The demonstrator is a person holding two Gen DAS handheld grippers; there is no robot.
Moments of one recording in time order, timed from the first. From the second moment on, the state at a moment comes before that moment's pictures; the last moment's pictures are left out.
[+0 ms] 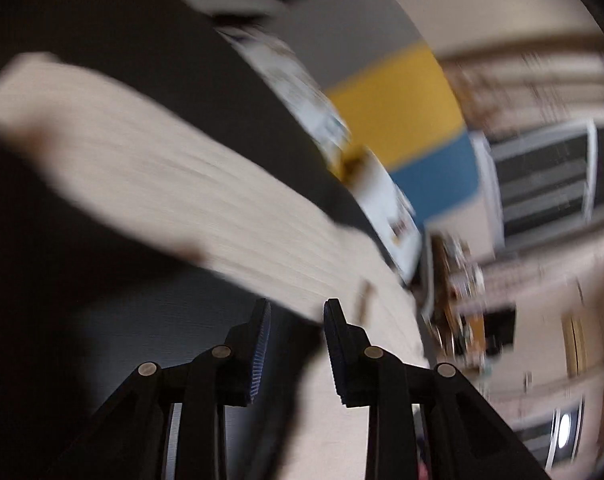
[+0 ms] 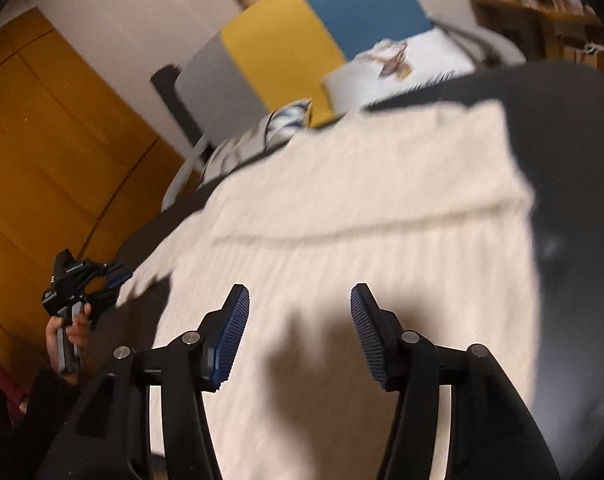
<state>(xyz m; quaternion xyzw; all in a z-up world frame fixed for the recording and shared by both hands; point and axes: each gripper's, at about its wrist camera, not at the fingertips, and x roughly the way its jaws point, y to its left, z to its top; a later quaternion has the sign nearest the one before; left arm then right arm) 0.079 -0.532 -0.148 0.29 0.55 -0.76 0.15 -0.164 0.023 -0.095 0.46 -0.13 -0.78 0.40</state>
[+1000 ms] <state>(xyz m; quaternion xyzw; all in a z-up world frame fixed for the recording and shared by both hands) 0.178 -0.691 -0.249 0.13 0.73 -0.61 0.29 -0.098 -0.090 -0.091 0.52 -0.03 -0.74 0.43</state>
